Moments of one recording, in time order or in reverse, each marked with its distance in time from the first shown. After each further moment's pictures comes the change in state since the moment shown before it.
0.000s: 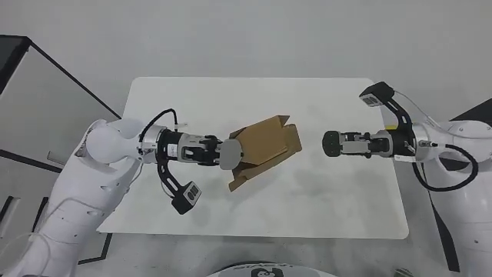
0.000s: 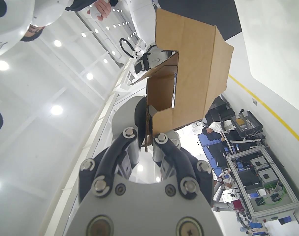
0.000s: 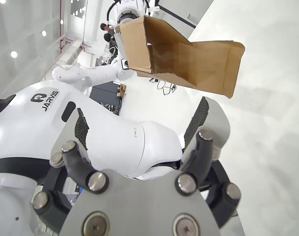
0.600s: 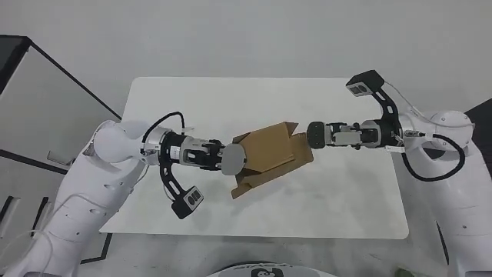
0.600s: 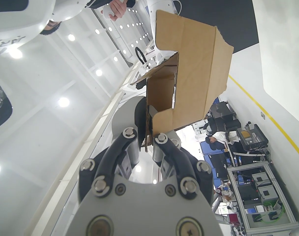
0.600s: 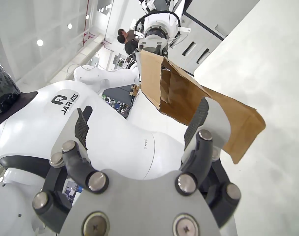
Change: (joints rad) left arm -0.024 -0.004 0.043 0.025 -0.082 0.011 0.025; right arm 0.131 -0.015 -0.155 0.056 0.109 -0.073 -0.029
